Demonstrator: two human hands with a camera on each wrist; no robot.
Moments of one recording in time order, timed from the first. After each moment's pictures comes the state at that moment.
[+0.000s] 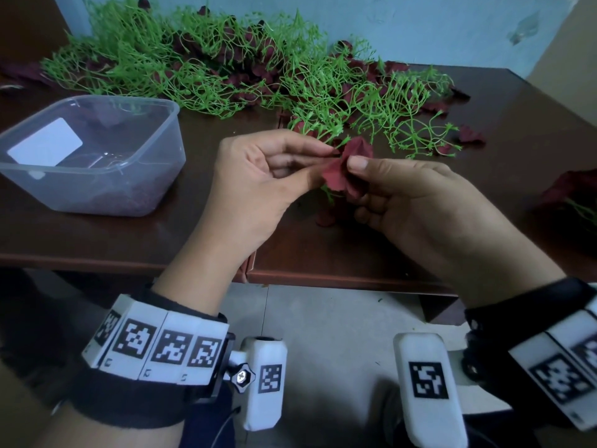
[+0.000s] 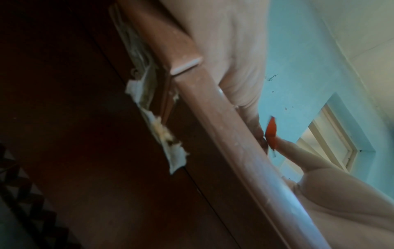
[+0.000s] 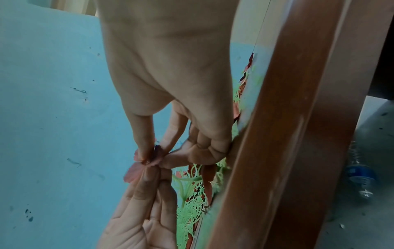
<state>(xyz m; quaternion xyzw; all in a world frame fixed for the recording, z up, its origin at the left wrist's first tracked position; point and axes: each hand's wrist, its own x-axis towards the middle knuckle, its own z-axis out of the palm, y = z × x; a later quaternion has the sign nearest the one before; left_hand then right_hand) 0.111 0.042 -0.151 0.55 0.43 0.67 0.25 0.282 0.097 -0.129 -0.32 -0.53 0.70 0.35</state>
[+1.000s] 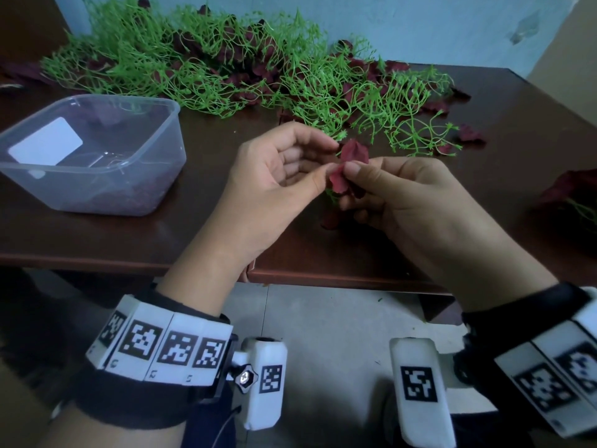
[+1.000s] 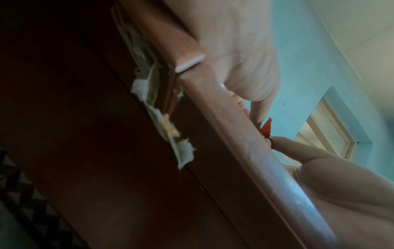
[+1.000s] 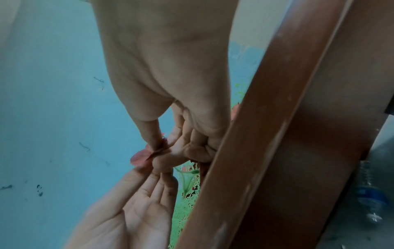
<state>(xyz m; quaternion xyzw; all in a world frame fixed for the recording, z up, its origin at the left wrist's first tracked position) 0.112 0.044 -0.154 0.57 0.44 0.62 0.30 0.276 0.093 -0.134 -0.34 -0.59 0.63 0.36</state>
